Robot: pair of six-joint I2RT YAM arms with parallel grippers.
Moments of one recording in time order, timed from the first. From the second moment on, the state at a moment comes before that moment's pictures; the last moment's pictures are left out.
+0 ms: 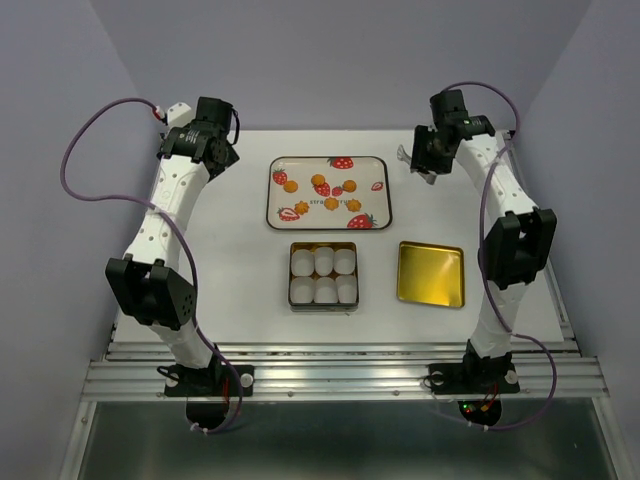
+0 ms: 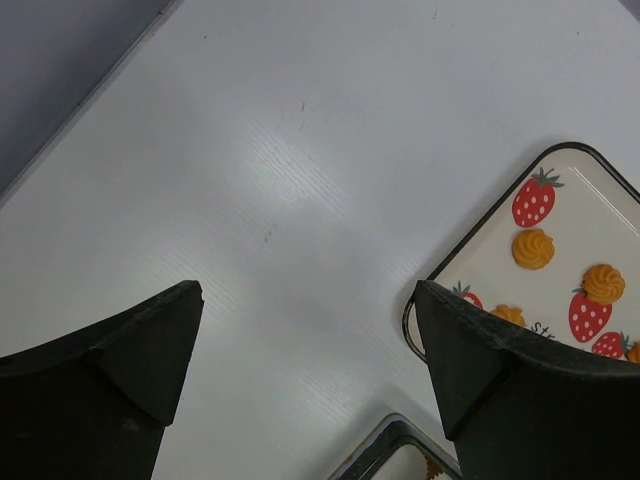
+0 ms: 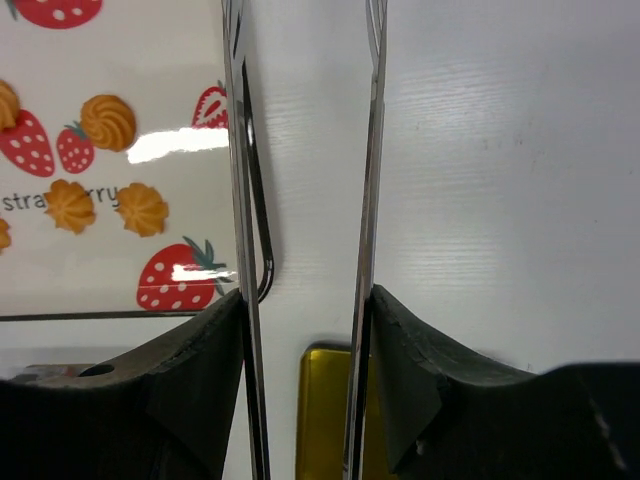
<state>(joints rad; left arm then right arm) -0.21 1.67 1.82 -1.09 -0.60 -0.77 0.18 2.00 1.96 -0.94 0.09 0.29</state>
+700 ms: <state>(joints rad) -0.21 1.64 1.76 -1.11 -0.59 -0.79 0.36 2.00 2.23 -1.12 -0.14 0.29</state>
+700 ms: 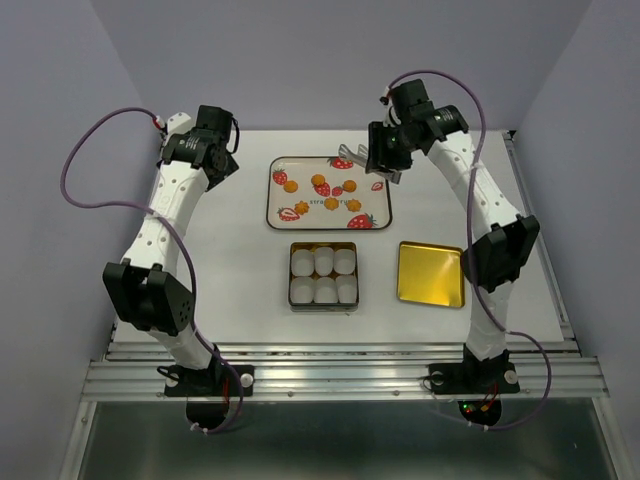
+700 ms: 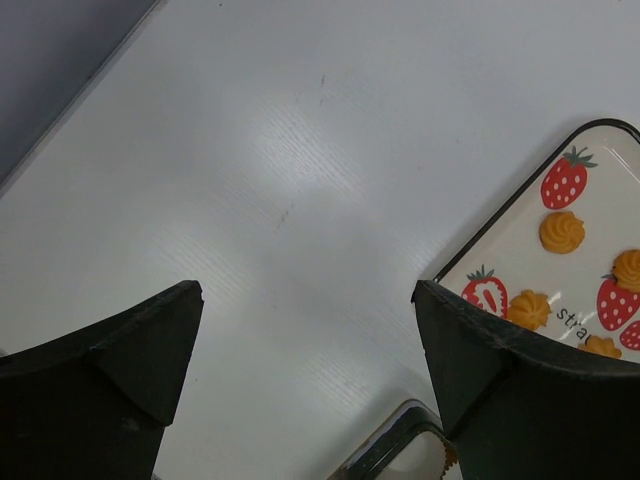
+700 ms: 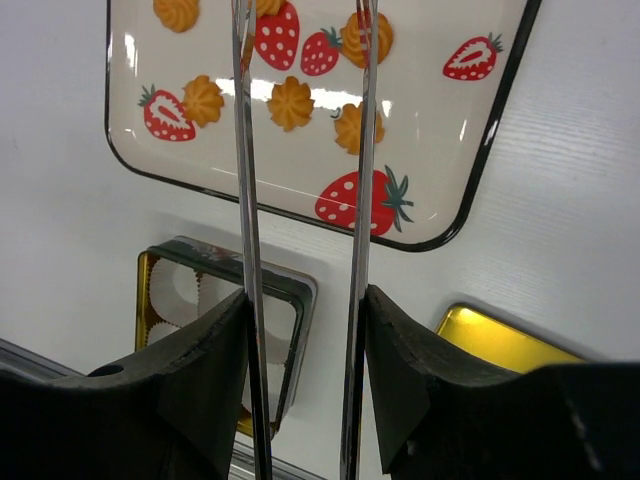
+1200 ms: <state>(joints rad) -0.21 1.59 1.68 -1.10 -0.59 -0.79 0.43 2.15 2.28 -1.18 0.01 0.30</state>
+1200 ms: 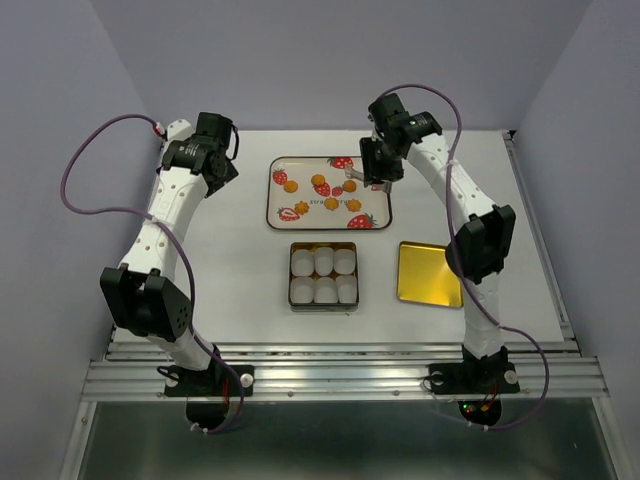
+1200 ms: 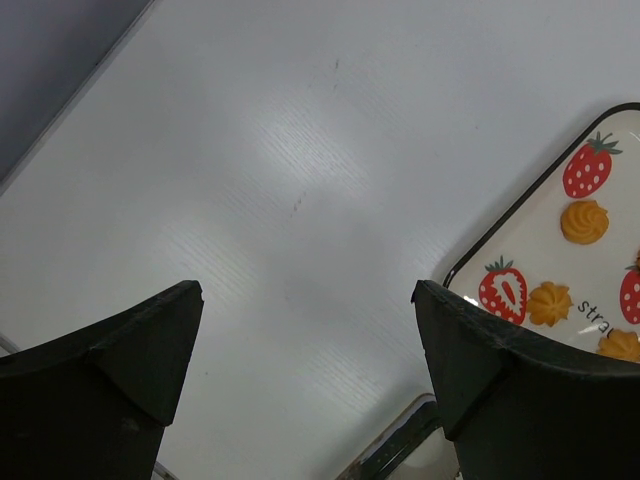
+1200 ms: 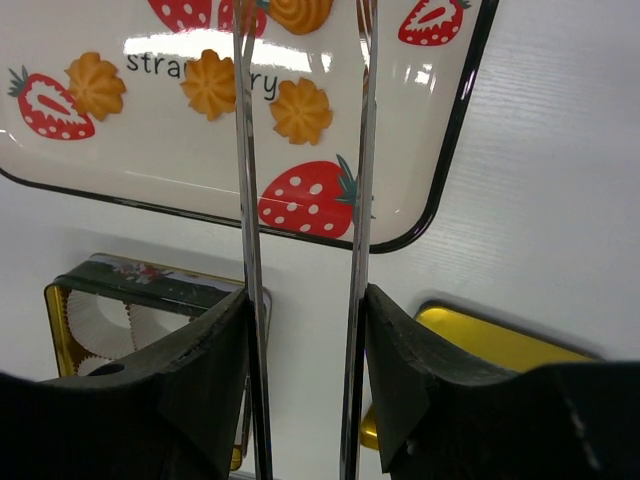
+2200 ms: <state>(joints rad) -0.21 1.57 1.59 -1.05 -0.57 -0.79 0.47 2.24 2.30 -1.16 0.08 0.29</state>
